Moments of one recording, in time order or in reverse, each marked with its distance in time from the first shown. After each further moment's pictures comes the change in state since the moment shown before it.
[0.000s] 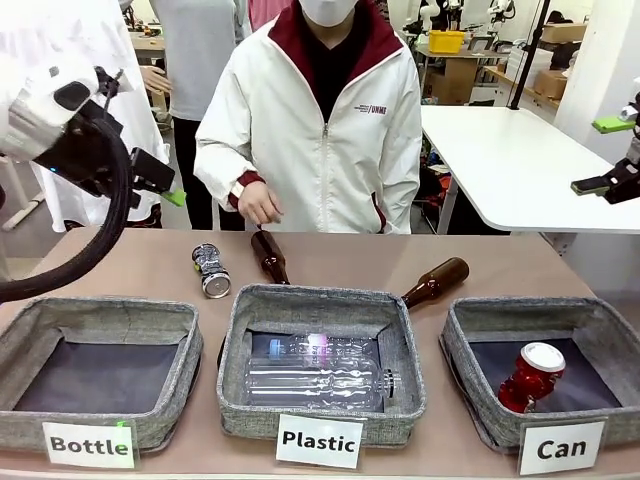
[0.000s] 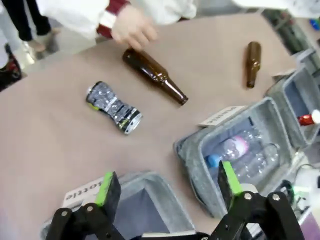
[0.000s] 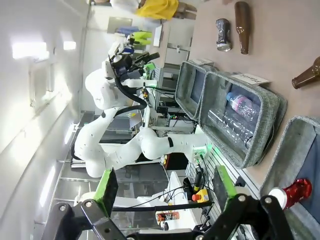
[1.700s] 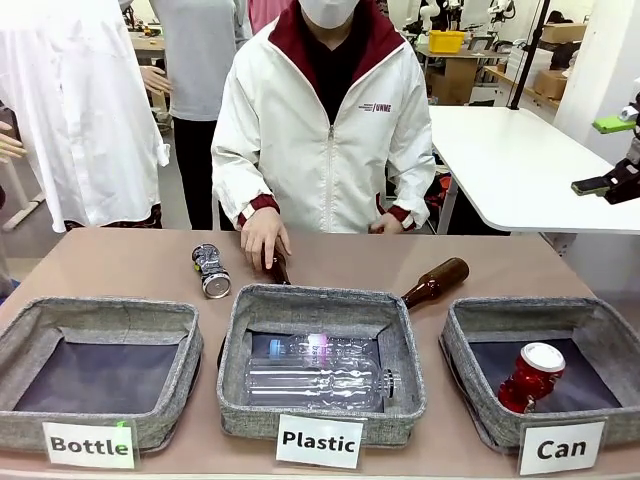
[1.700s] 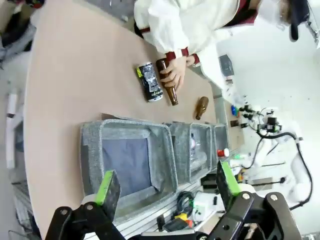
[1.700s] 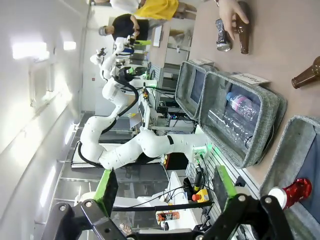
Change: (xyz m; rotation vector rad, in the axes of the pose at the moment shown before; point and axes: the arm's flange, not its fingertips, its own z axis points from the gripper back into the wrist) left arm -0.187 0.289 0.192 -0.404 -0.194 0.668; right arm 0.000 0.000 0.001 0.000 0.000 -0.001
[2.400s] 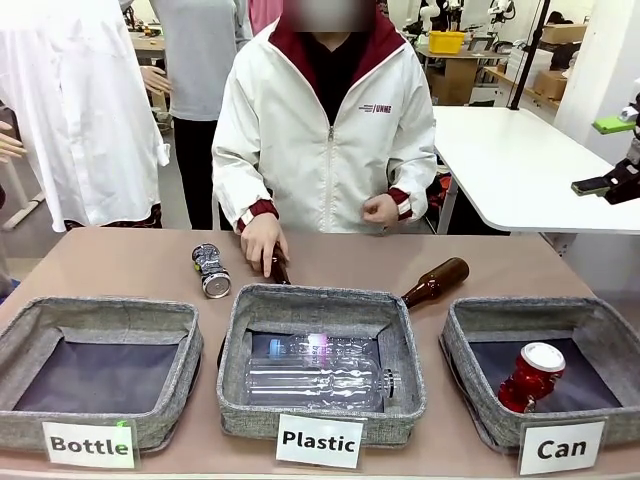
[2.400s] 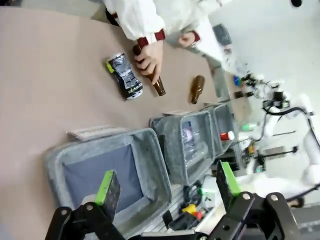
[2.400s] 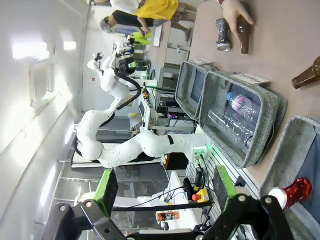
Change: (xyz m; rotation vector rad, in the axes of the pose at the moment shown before) left arm 0.029 -0.071 -0.116 0.017 0.162 -0.154; right arm 0.000 0.000 0.000 0.000 0.001 0.000
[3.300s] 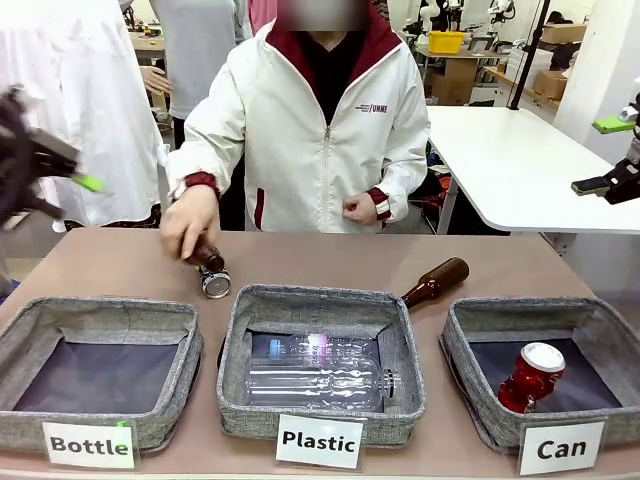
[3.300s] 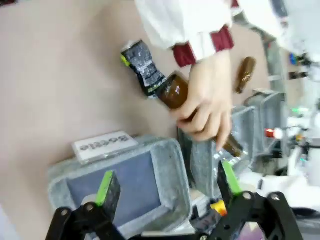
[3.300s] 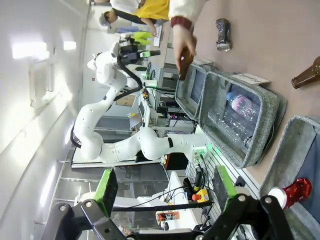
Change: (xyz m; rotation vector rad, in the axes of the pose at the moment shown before) left arm 0.045 -0.051 -0.098 0.258 0.155 -0.034; right arm 0.000 0.000 0.000 0.000 -0.001 0.000
